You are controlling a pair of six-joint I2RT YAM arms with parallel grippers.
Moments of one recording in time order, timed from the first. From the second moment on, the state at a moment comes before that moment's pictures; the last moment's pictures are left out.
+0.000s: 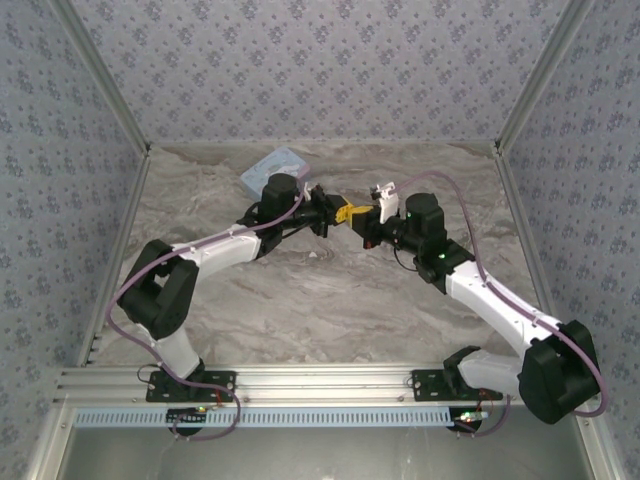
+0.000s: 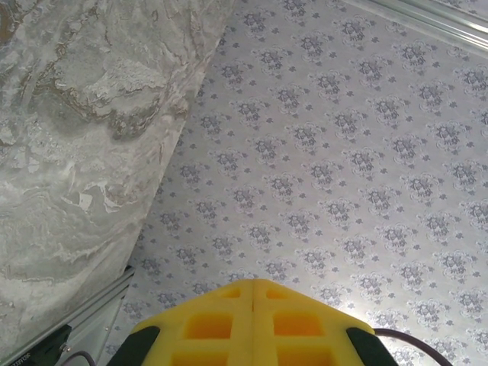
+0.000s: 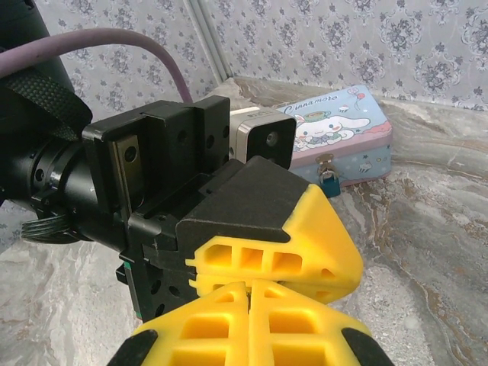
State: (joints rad) left arm -0.64 1.72 1.09 0.41 0.60 -1.80; right arm 0.49 1.18 0.79 0.11 -0.38 0.19
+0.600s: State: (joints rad) left arm -0.66 1.59 1.12 0.32 0.42 -1.15; right arm 0.31 1.06 0.71 0.29 -0.59 0.56
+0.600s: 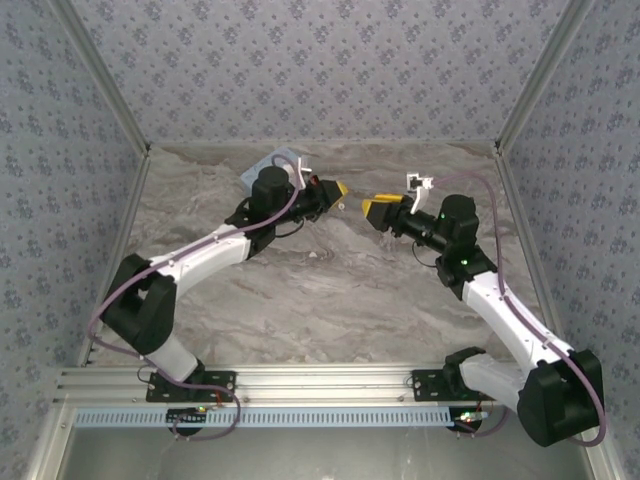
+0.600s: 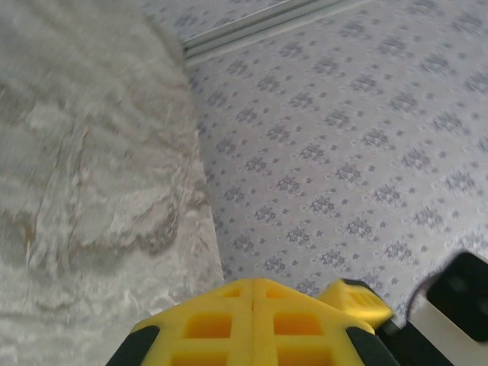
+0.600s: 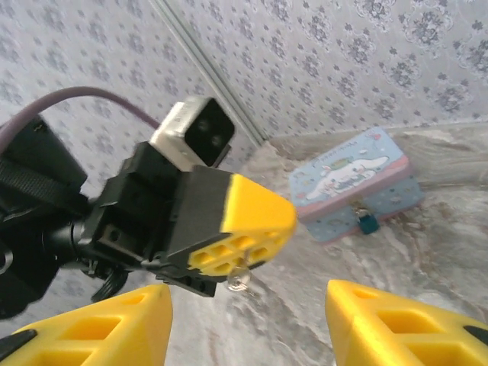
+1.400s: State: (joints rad) left arm -0.70 1.54 1.13 0.44 0.40 -0.92; right arm 0.38 1.22 0.70 0.60 -0.72 0.85
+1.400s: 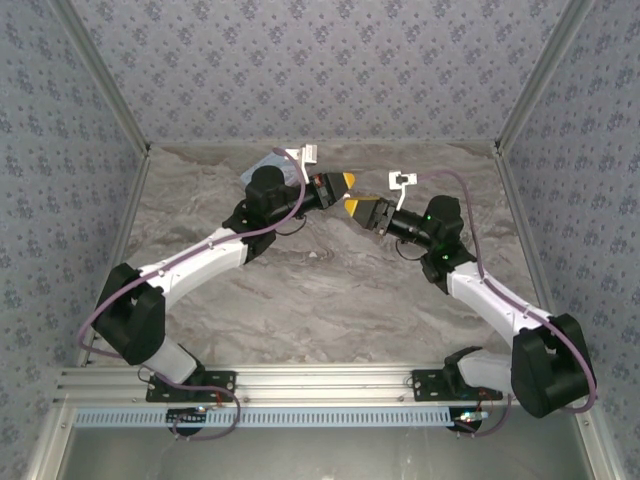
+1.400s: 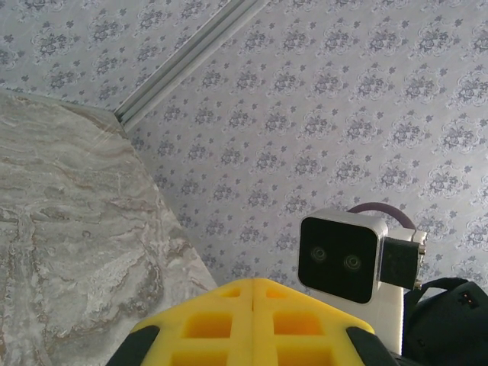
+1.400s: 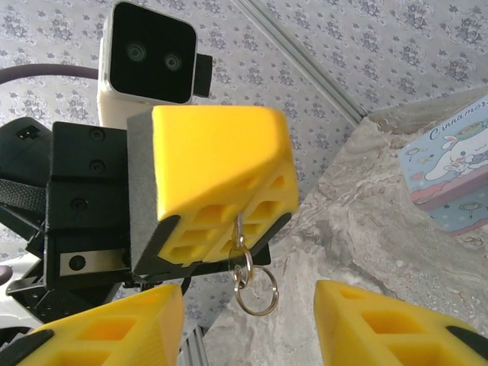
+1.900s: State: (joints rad) left arm -0.70 1.54 1.13 0.44 0.39 -0.92; right arm 0.38 1.24 0.72 0.60 -0.72 0.86
